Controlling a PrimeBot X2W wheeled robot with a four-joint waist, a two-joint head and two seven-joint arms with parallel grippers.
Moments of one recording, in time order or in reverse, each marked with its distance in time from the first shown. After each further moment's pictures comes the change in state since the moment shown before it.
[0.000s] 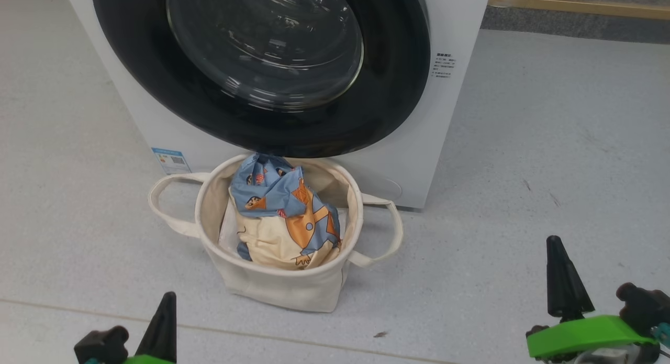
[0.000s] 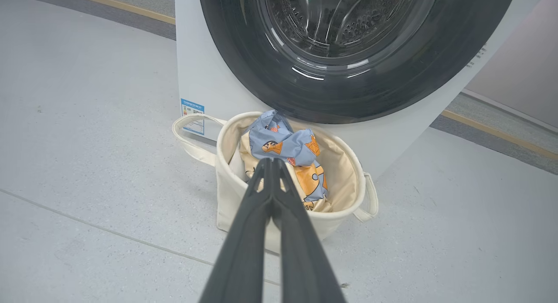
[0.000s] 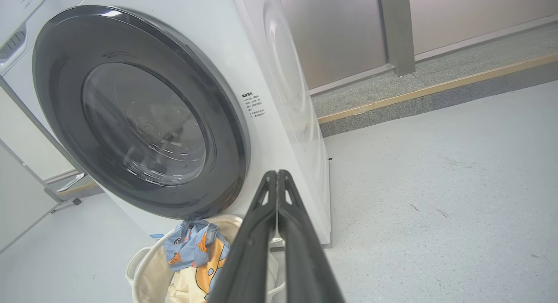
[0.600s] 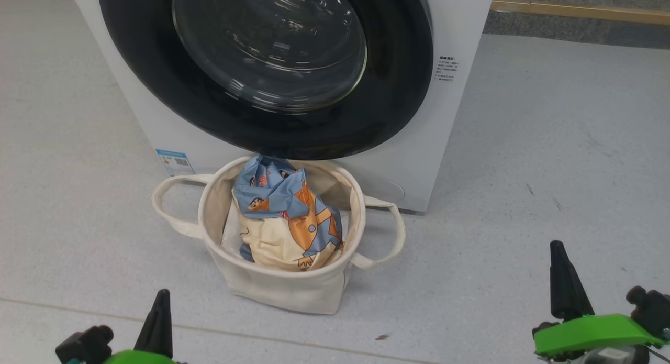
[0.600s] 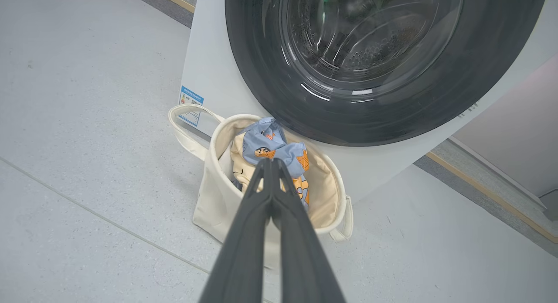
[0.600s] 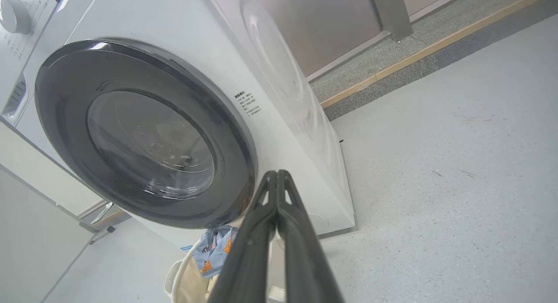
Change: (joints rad) left arm 0.000 -0.011 0.014 -0.027 -0.203 0.000 0.045; right arm -0.003 -0.003 0.000 0.021 0.205 0.000 0.042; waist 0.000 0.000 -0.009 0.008
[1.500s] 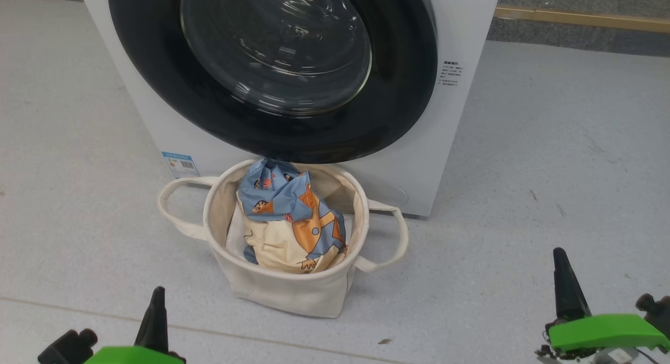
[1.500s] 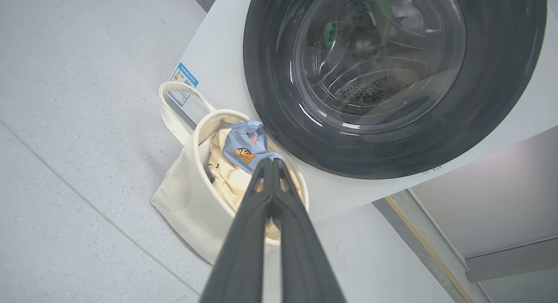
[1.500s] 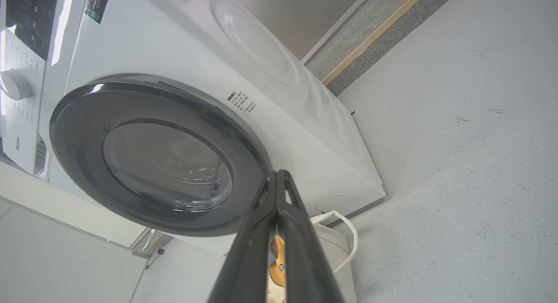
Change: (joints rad) left arm 0.000 -0.014 0.019 -0.034 -0.290 0.000 0.077; right arm -0.007 -0.009 -0.005 0.027 0.286 0.000 0.071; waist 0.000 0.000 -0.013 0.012
